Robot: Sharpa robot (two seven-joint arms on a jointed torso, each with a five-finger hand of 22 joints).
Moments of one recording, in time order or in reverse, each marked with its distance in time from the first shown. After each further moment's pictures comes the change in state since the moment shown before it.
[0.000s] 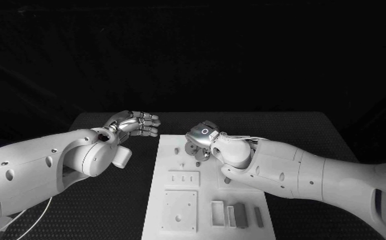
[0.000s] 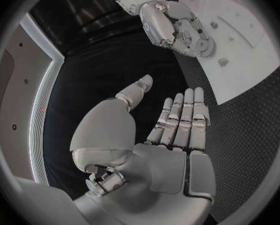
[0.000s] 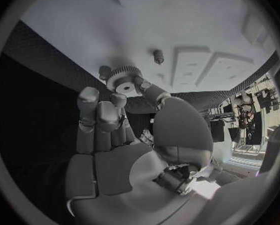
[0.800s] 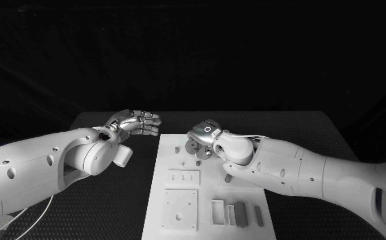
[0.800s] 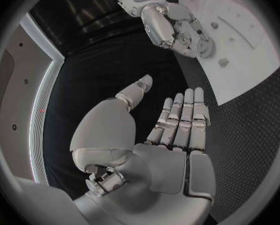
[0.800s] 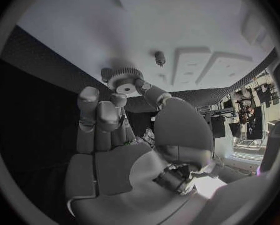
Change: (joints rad) left arm 0.000 0.000 0.000 0.000 0.000 0.000 0.000; left_hand 0.000 0.000 -0.003 0.003 0.000 0.000 0.000 0.000 0.000 0.000 0.000 0.000 0.000 0.000 0.000 -0.004 0.001 0.000 0.000 0.000 0.000 0.000; right arm 0.001 -0.001 0.002 -0.029 0.058 -0.015 0.042; right_hand -0.003 -0.034 0.011 0.017 0.000 -0.011 0.011 -0.026 -0.006 -0.005 0.005 0.000 -0.008 0.002 0.002 0.000 0.001 0.000 0.000 0.000 0.000 0.000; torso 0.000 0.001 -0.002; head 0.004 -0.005
